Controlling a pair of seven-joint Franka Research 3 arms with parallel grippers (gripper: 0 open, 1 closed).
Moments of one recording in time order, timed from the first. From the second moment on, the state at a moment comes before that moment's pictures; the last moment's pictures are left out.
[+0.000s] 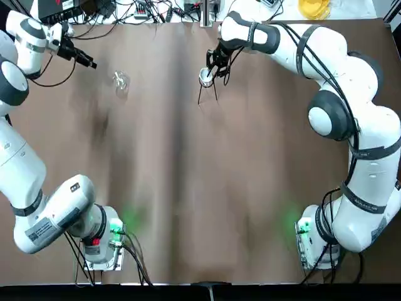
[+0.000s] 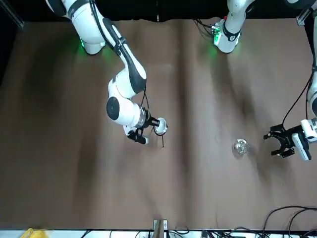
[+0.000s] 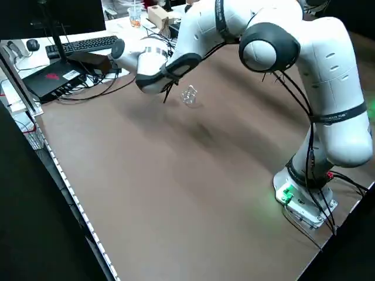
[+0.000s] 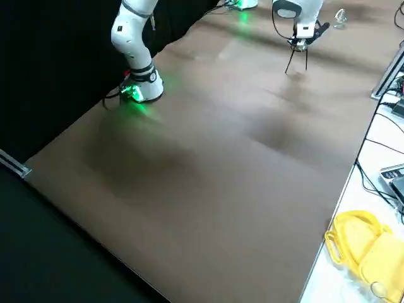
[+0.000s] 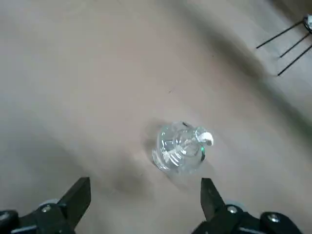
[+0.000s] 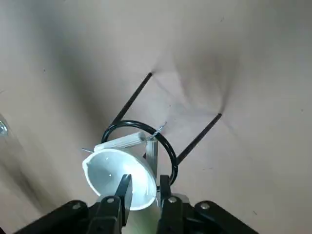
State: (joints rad) left arm 0.60 0.66 -0.26 -1.61 -0.62 1.99 1.48; right arm 0.60 0.66 0.00 -1.47 0.61 2.19 0.58
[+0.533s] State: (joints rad) left arm 0.64 0.79 -0.26 -1.58 -0.74 1.89 1.94; right arm 0.59 0.66 -0.01 -1.46 0.59 2.19 0.58
